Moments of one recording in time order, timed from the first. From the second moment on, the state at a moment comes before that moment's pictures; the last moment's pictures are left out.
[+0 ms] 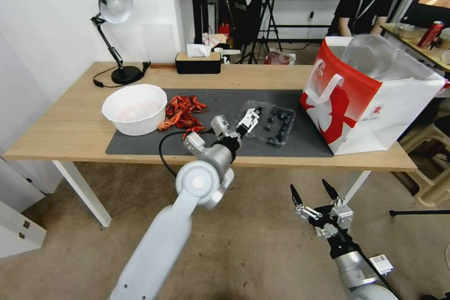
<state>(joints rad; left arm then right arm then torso) 0.89 -1.45 -0.02 -1.87 -1.42 0.19 -0.49 -1.72 1.12 0.49 1.96 0.44 0.39 -0.06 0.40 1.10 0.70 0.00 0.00</state>
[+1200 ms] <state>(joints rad) 0.84 -1.53 0.02 -1.72 -1.36 0.19 -0.57 -1.72 1.12 0.49 1.94 0.44 0.40 -0.06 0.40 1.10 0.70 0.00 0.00</state>
